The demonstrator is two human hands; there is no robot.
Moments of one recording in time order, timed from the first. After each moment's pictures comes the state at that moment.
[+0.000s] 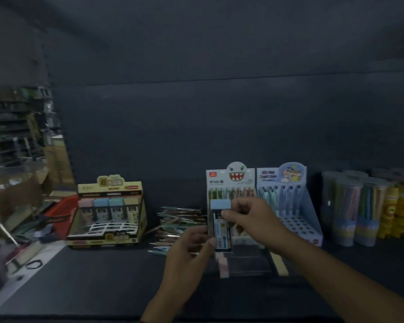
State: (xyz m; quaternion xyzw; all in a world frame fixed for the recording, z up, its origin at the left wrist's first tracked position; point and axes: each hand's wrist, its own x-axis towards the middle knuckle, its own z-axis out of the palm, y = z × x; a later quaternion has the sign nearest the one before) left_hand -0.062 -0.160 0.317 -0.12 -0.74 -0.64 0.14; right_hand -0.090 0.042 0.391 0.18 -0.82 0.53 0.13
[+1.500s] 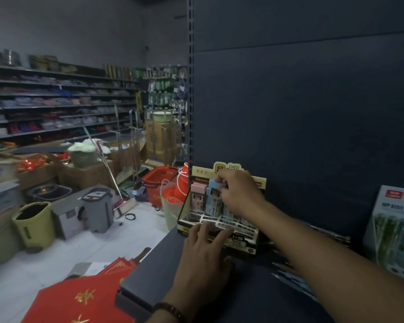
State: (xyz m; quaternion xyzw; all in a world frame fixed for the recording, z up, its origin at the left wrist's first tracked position) left_hand -0.134 -0.407 0.269 -0.02 -0.96 -0.14 0.25; right_hand -0.251 -0.307 0.402 0.30 -0.90 0.28 0.17
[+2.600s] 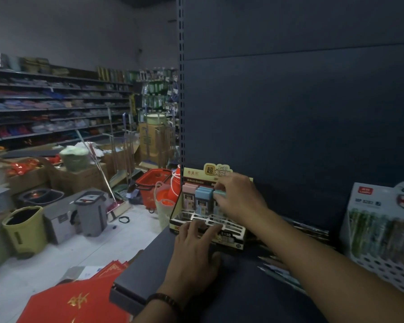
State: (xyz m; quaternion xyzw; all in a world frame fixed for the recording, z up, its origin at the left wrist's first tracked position) left_hand -0.132 -0.404 0.272 -0.01 -0.96 -0.15 0.24; right_hand -0.225 -0.275 0.405 0.30 -0.91 0.21 0.21
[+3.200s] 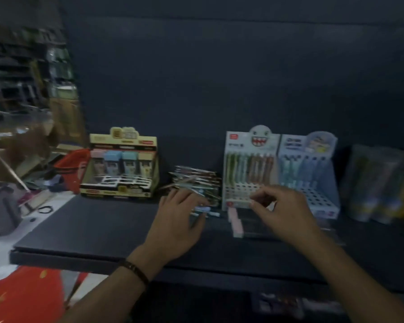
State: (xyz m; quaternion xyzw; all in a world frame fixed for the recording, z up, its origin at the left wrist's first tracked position) left_hand -0.074 -0.233 0.291 -0.24 -0.89 -0.25 0.29; right_hand -0.057 0.043 0.351 0.12 -0.92 0.30 0.21
